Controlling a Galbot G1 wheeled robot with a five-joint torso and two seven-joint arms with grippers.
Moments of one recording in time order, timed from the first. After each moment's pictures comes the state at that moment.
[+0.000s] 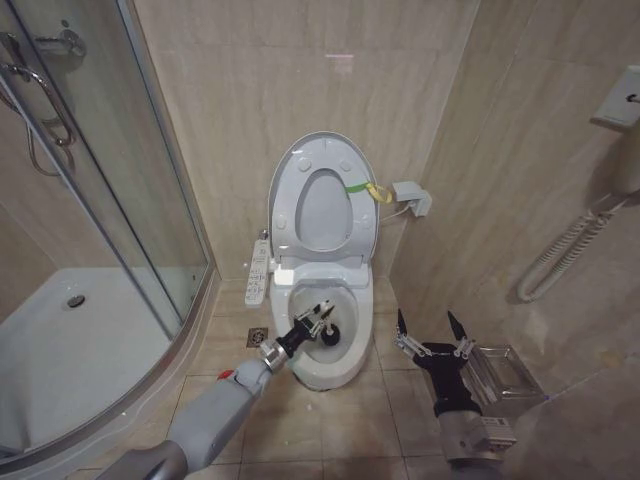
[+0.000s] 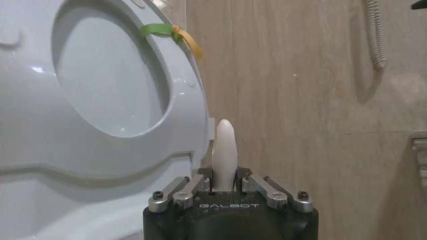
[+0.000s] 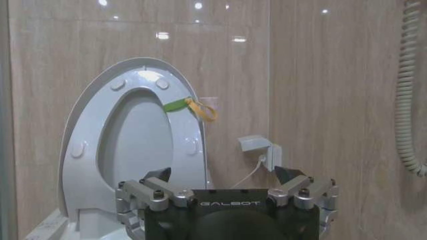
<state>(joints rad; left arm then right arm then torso) 0.53 -1.30 0.39 -0.84 -0.63 -0.79 0.43 -1.68 1.48 0.51 2.29 0.06 0.06 0.17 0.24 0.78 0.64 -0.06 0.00</state>
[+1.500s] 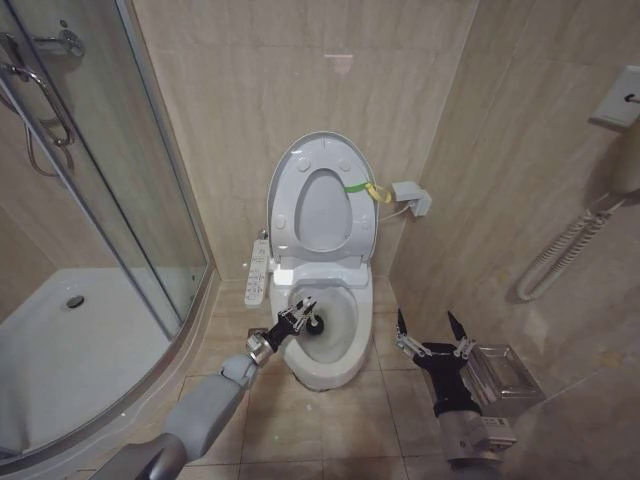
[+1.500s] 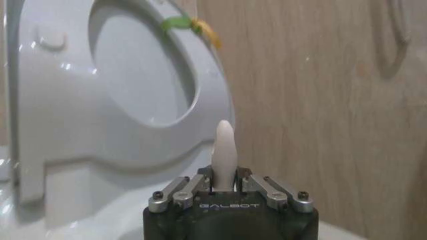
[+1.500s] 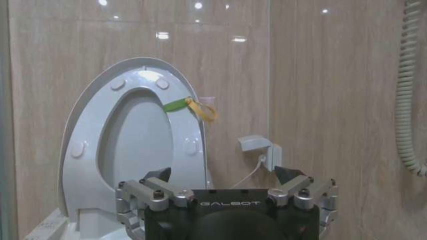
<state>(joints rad) 0.53 -1.30 0.30 -0.77 -0.55 -0.81 0.44 -1.68 1.48 0.51 2.29 0.06 0.06 0.17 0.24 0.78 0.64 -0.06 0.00</state>
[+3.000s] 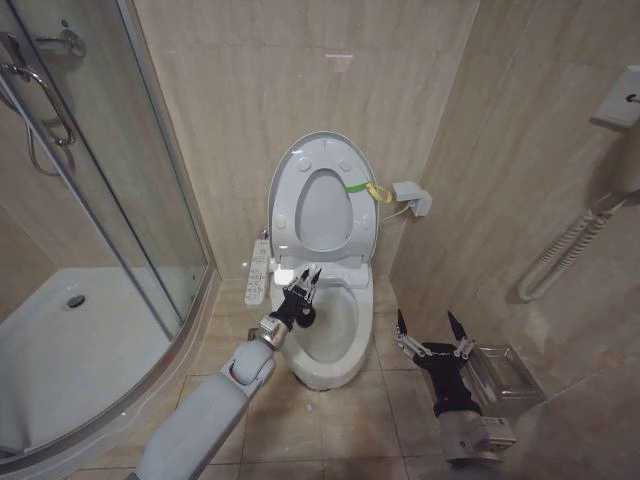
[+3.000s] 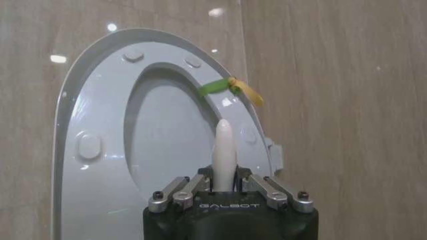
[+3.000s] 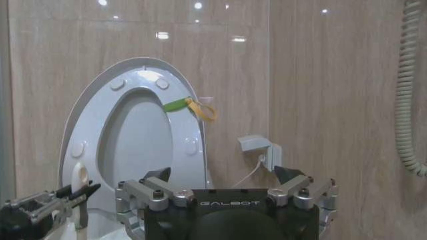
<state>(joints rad) 0.70 -1.22 0.17 -1.44 -0.33 -0.35 -0.04 -1.68 1.48 0.51 2.29 0.06 0.06 0.17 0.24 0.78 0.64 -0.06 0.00</state>
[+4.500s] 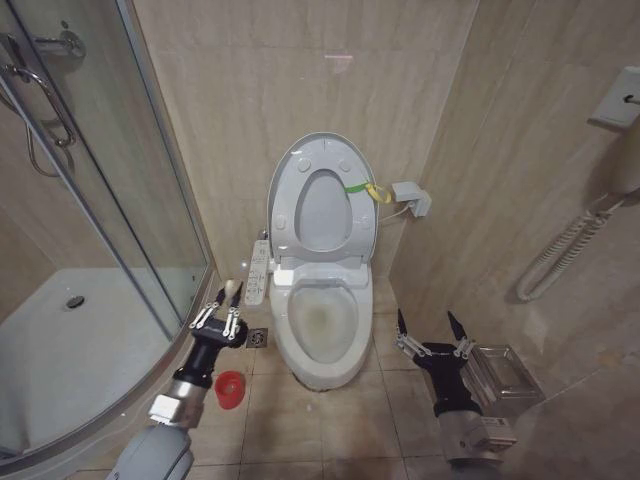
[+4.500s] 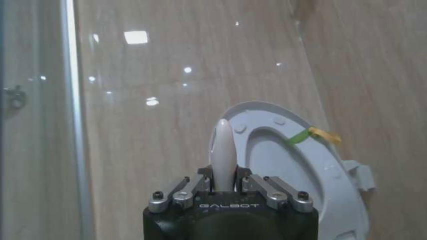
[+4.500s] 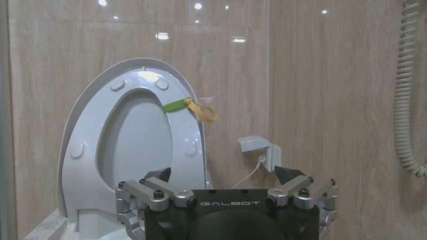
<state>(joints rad) 1.43 -1.00 -0.35 -2.10 -0.12 -0.35 -0.24 -1.68 1.48 0.51 2.29 0.06 0.06 0.17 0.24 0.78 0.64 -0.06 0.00</state>
